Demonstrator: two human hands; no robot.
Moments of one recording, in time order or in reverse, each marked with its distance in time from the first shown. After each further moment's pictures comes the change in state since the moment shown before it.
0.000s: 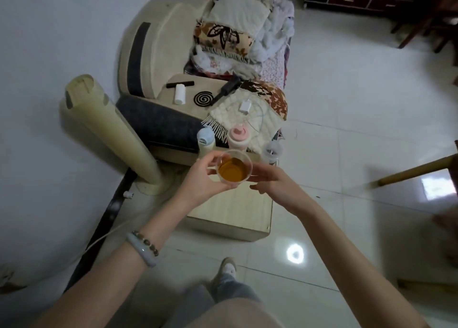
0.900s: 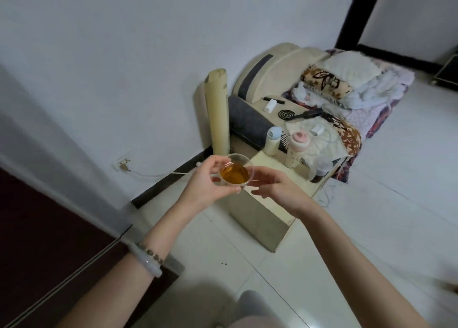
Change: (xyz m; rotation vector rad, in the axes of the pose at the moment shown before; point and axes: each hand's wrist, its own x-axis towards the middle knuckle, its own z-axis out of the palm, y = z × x) left_hand -0.303 0.090 0.086 -0.036 0.612 -0.114; right_hand -0.207 0.004 0.050 -0.173 -0.513 -0.222
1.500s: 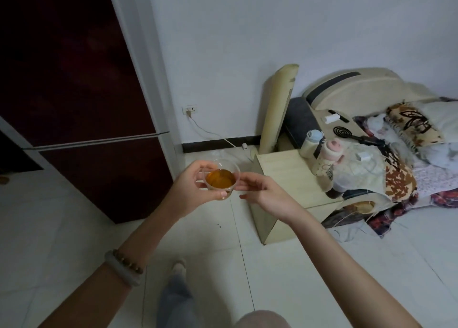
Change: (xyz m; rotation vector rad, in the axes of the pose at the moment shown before) left_hand -0.232 0.071 0.180 -0.015 0.514 -0.210; right_hand -0.170 0.059 -0.057 -0.177 -0.538 -0.085
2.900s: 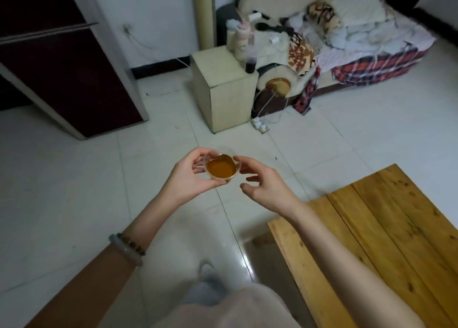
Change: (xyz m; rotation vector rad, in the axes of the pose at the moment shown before) left_hand -0.558 0.052 0.293 0.035 -0.185 -0.037; right_hand -0.641 0.190 0.095 -0.288 0.255 -0.006
